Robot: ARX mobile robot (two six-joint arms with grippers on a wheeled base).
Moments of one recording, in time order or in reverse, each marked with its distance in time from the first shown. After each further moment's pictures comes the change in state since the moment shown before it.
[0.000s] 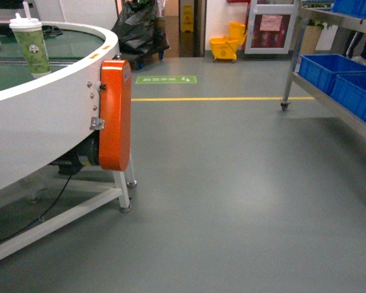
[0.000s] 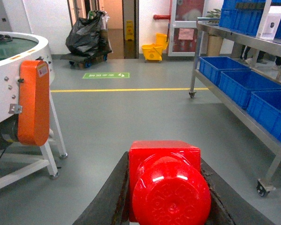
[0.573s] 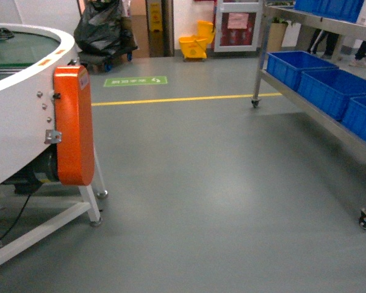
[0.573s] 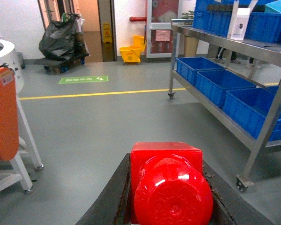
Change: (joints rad) left arm 0.001 0.000 0.000 -0.001 0.000 0.000; right arm 0.000 0.000 0.000 0.003 0.000 0.000
